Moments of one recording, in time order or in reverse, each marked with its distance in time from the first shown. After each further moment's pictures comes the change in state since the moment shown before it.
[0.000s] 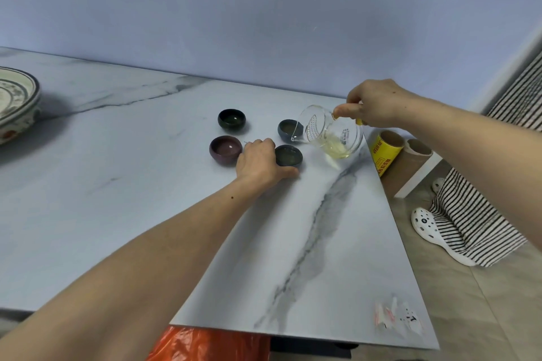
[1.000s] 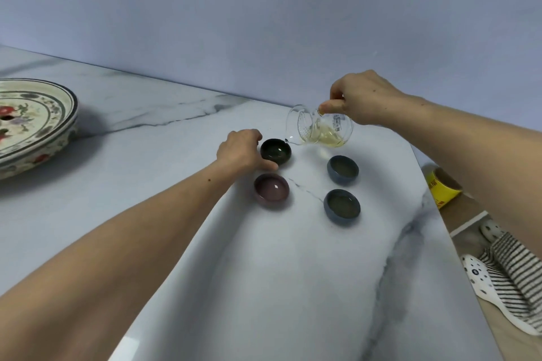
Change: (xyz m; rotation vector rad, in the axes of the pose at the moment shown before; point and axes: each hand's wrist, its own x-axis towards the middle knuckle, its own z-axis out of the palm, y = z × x) left_hand 0.105 -0.098 -0.078 0.003 -0.031 -0.095; right_hand 0.112 -0.107 0.003 -0.068 0.051 -0.139
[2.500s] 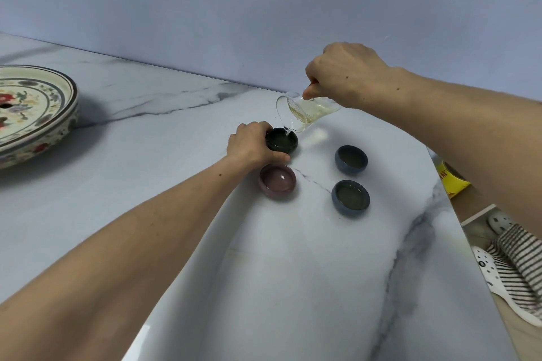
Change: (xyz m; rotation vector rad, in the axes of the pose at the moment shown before) left_hand -0.001 0.001 0.012 -0.063 0.020 0.036; right_hand 0.014 -0.045 0.002 -0.407 0.104 -0.210
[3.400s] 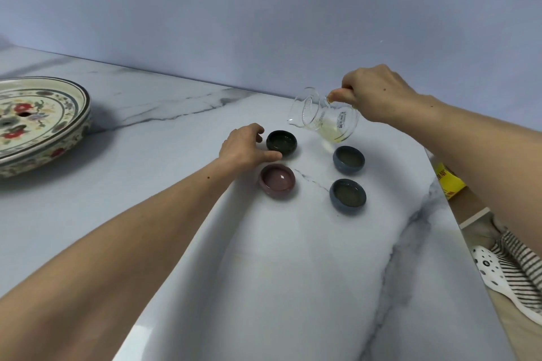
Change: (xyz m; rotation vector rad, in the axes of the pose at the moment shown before) left_hand -0.013 -0.011 -0.013 -0.099 -0.006 -0.023; right_hand -0.035 0.038 0.022 0.357 0.016 0.232
